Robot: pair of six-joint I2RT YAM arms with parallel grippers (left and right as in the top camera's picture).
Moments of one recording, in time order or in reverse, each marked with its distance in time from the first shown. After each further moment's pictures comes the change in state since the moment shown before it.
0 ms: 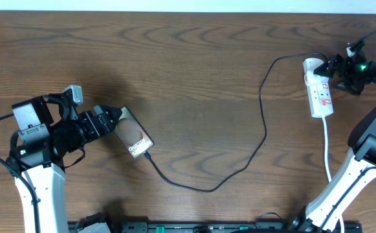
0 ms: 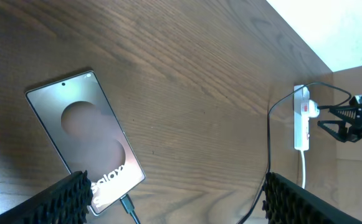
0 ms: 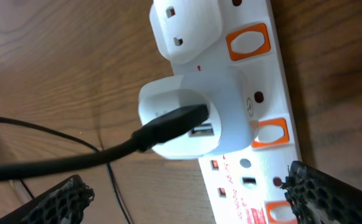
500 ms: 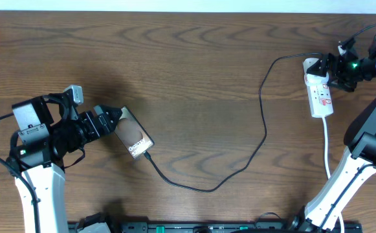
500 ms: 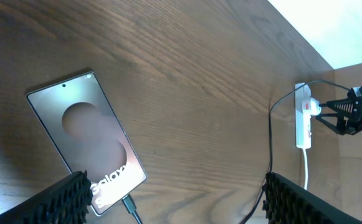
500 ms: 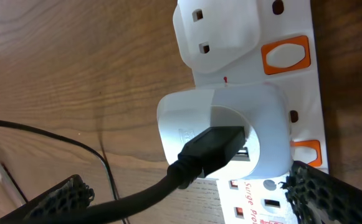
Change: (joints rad) left arm 0.000 0.000 0.000 -0.002 0.000 0.018; right arm 0.045 0.007 0.001 0.023 0.014 -0.008
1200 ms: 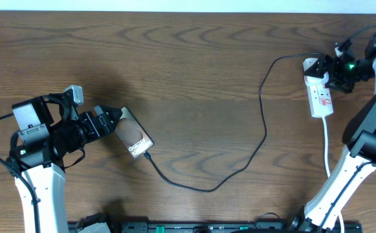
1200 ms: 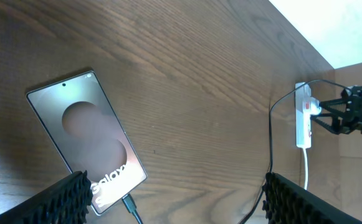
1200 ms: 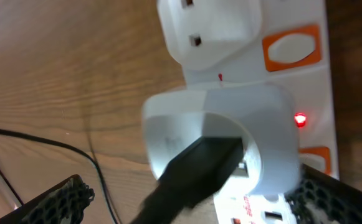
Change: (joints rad) left arm 0.000 0.000 0.000 -0.003 0.000 0.001; right arm 0.013 0.035 0.001 -0.004 0.020 -0.001
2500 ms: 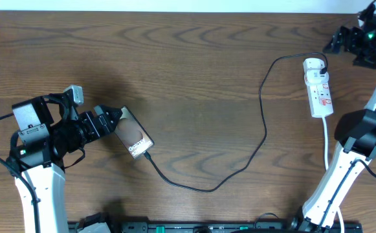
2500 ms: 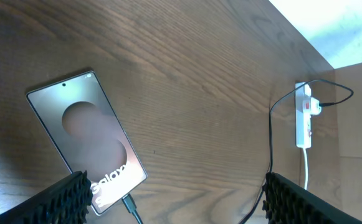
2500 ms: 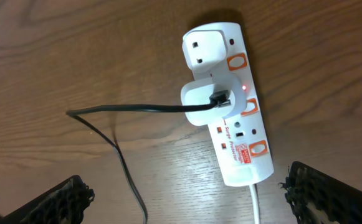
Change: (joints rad) left arm 0.000 0.000 0.000 0.000 0.000 0.000; right arm 0.072 0.032 0.687 -0.467 0.273 0.134
